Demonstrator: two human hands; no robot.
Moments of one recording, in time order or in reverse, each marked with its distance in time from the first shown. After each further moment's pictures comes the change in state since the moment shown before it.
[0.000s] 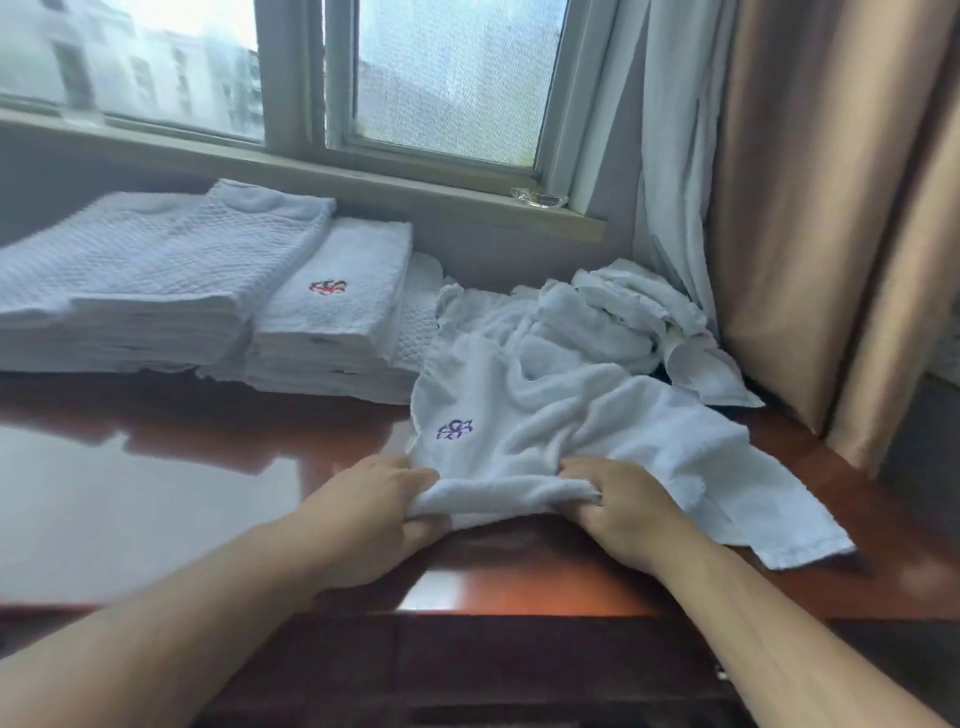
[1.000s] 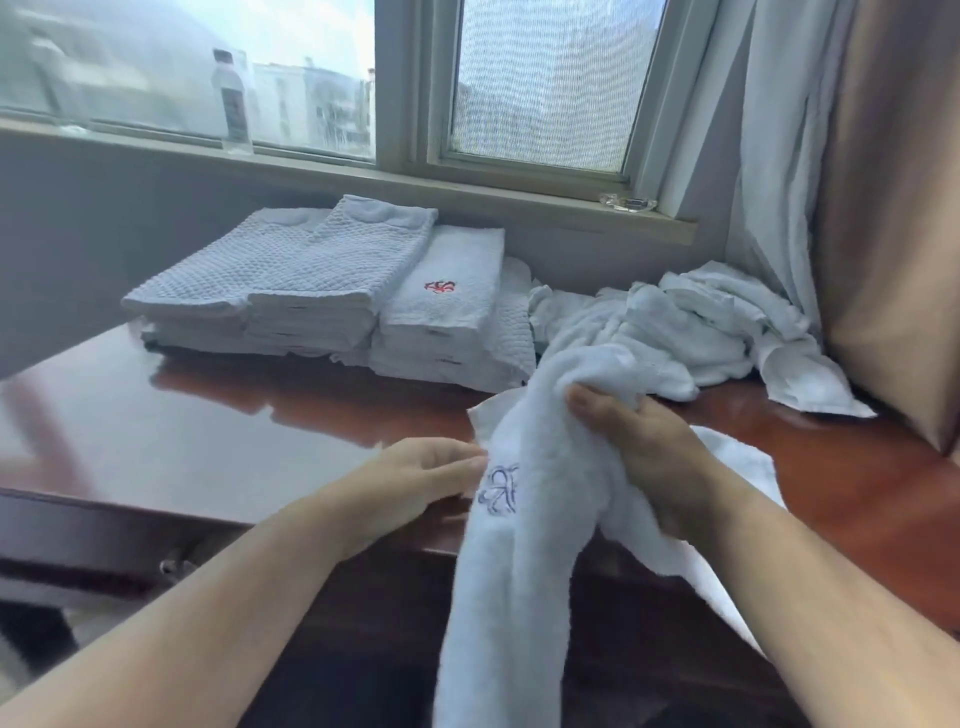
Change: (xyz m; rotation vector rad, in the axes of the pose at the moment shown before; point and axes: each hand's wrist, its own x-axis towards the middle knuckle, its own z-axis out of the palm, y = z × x) left_hand -0.071 -0.021 -0.031 -0.983 -0.030 -0.056; right_hand -0.001 -0.136 -0.002 1.231 -0.184 -0.065
